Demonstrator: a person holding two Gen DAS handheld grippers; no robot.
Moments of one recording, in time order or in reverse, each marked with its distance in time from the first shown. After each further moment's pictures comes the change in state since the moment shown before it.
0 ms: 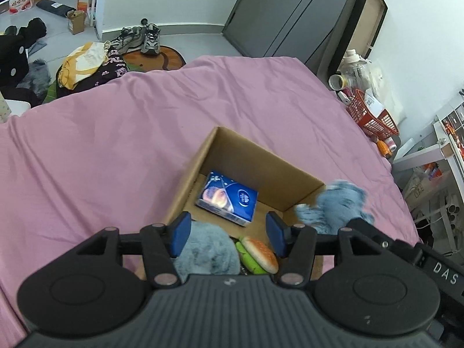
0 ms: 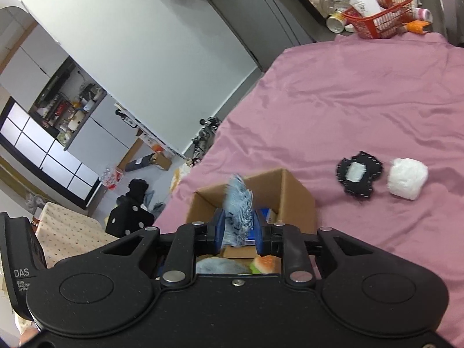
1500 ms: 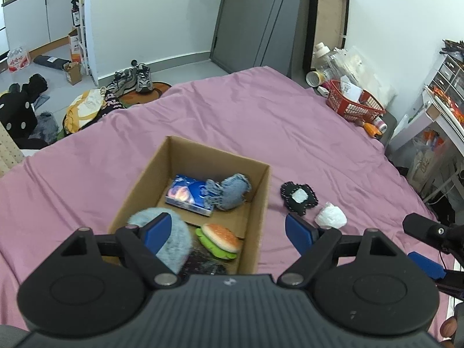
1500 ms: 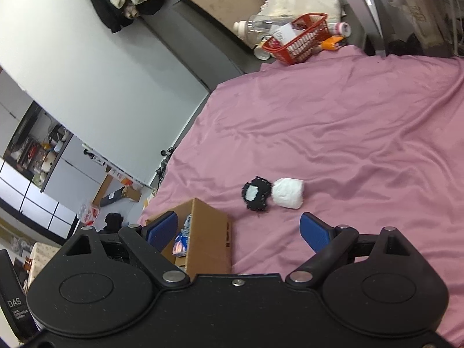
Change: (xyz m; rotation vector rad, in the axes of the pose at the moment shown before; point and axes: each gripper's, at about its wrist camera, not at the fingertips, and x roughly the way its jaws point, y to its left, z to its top) left arm -0.034 -0.098 -0.048 0.183 -0.109 0.102; right arm -0.101 -0.090 0.012 0.151 -0.092 -0.131
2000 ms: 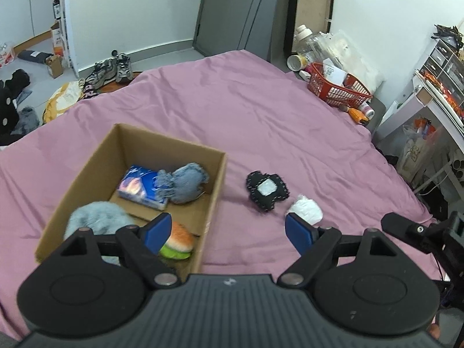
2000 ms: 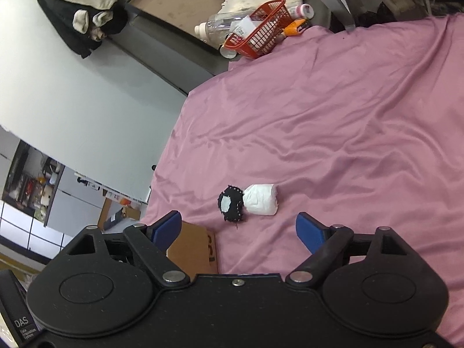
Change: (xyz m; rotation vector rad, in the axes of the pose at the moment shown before) left arm 0.034 -0.049 -0.001 0.019 0.044 -0.041; right arm 0.019 -0.048 0.011 0.175 0.004 -0.002
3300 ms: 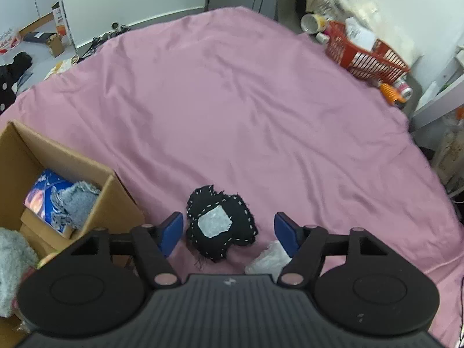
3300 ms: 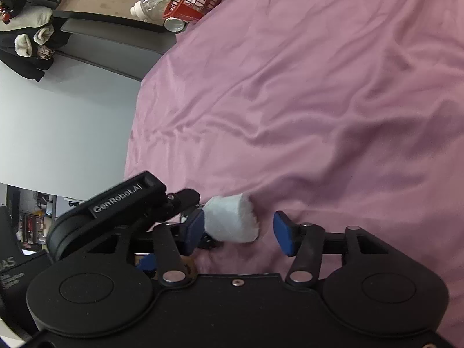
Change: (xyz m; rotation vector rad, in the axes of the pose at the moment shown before) left arm 0.148 -0.082 0.029 -0.051 0.136 0.129; right arm 0.109 -0.051 0.012 0.229 0.121 -0.019
